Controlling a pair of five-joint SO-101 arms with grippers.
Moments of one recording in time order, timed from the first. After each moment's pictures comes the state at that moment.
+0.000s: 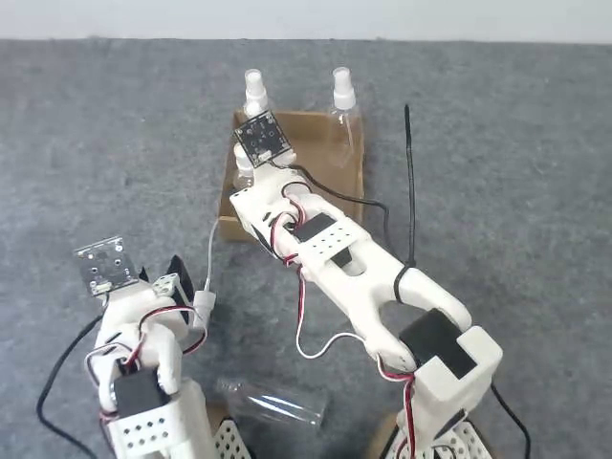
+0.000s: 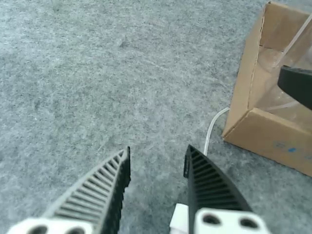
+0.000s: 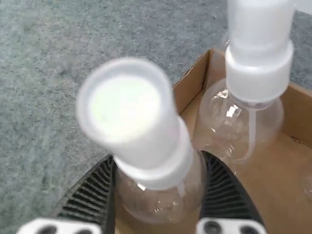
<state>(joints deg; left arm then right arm) -22.4 -103.4 94.7 61.8 9.5 -40.7 11.7 23.0 8.4 -4.2</state>
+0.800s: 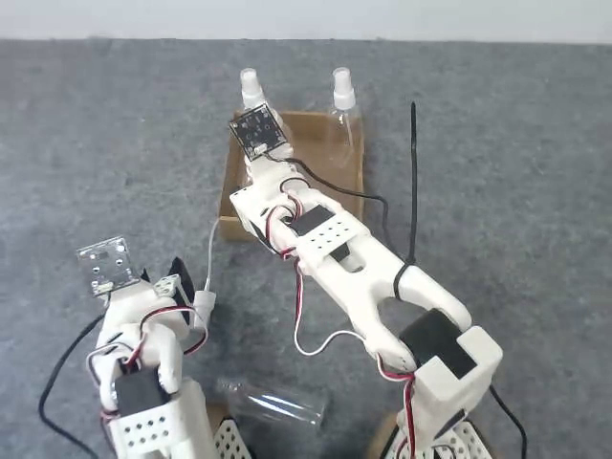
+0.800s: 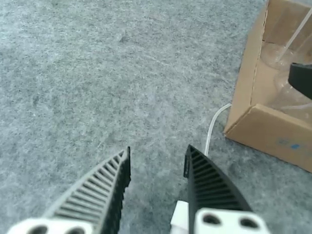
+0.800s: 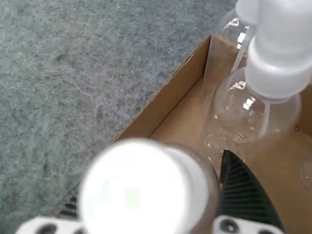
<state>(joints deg) -22.4 -103.4 95.6 61.8 9.5 -40.7 11.7 19.3 16.1 -4.3</state>
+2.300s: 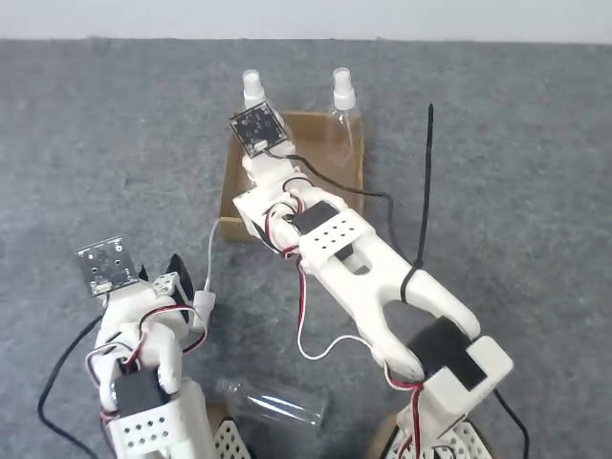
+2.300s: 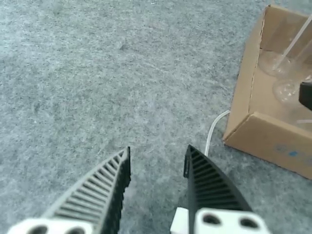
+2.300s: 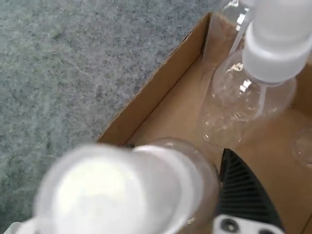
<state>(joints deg) -22.4 -103.4 95.6 60.4 9.5 -40.7 8.0 18.5 25.2 -4.4</state>
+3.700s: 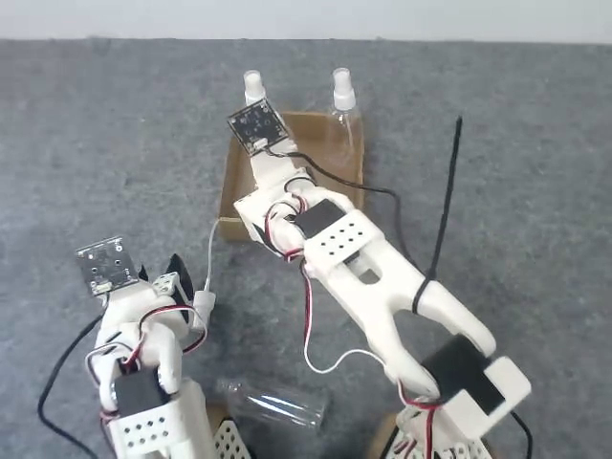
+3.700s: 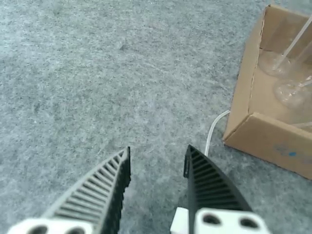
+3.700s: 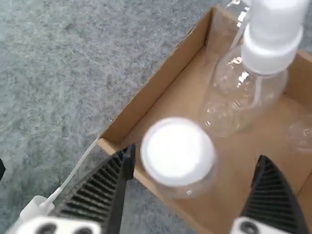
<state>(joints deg) -22.4 -103.4 95.6 60.4 9.5 -41.4 1.1 18.5 34.9 -4.4</state>
